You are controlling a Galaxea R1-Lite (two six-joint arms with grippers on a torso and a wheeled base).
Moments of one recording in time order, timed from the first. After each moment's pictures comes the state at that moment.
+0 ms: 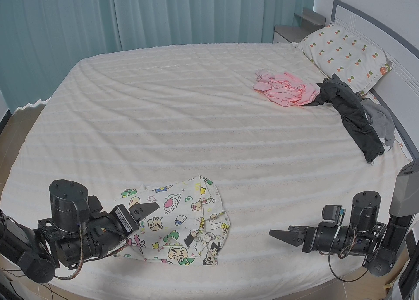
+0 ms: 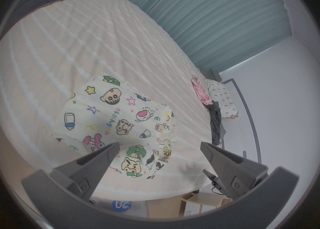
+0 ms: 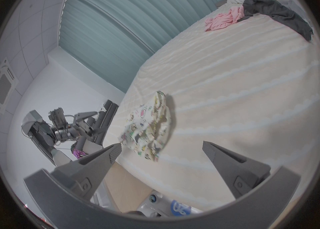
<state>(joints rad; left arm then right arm) -0.51 1.61 -0.26 -0.86 0.04 -0.98 0.46 2.03 -0.07 -1.55 0.36 0.53</state>
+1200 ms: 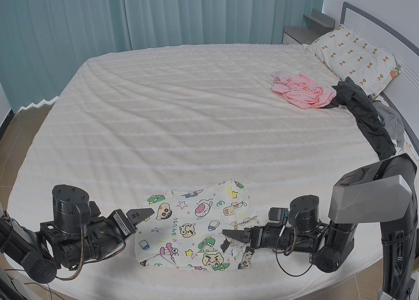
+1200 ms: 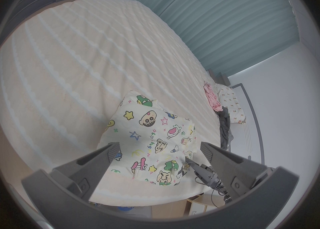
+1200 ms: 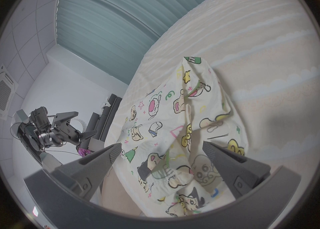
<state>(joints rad) -0.47 1.65 -0.22 -0.89 0.02 -0.98 0.60 2.38 -0.50 -1.45 0.34 0.62</state>
